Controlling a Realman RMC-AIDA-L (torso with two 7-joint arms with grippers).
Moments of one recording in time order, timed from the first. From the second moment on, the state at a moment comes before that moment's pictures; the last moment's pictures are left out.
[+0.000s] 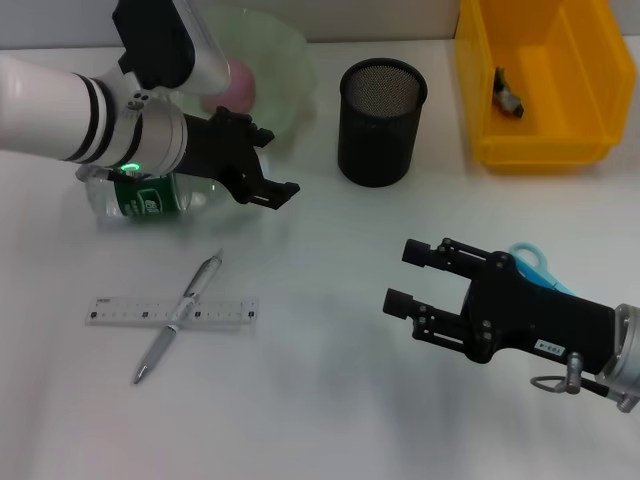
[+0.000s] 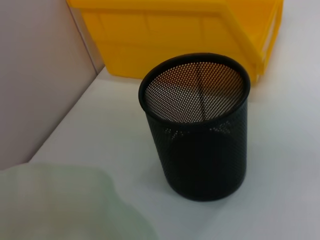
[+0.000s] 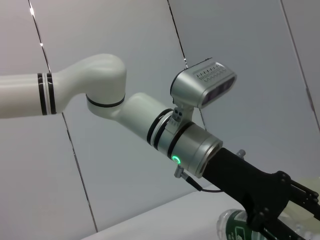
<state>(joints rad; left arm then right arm) -0.71 -2.08 1.30 0.82 2.23 0.99 -1.70 0.44 2.09 -0.68 -0.15 -1.78 -1.65 0.84</state>
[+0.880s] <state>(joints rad) -0.71 -2.07 1.32 0.81 2.28 0.95 -1.72 0.46 2.09 -0.68 -0.14 -1.78 -1.62 0.84</state>
